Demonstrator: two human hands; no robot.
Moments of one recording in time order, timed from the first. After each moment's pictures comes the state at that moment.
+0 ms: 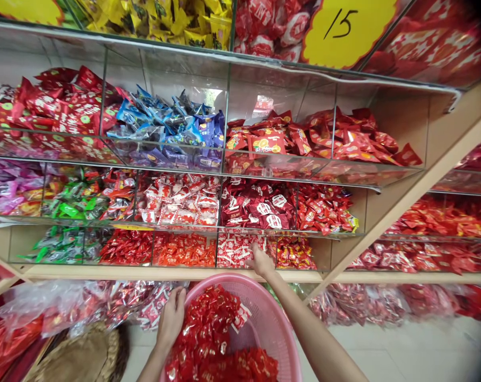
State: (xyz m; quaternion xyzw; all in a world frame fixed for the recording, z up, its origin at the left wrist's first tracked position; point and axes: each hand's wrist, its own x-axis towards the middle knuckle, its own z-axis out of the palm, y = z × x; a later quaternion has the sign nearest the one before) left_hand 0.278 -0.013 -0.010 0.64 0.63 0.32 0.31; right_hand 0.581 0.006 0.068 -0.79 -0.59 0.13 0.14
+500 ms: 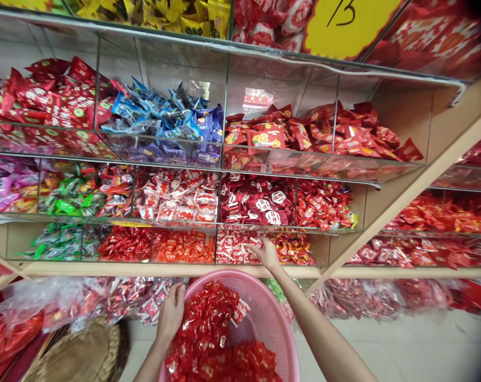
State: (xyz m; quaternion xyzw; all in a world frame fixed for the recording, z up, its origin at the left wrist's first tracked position) left_hand 0.277 -0.012 -0.012 0.64 0.63 0.32 0.29; right_hand 0.598 0.003 0.077 -0.72 -0.54 0.13 0.42
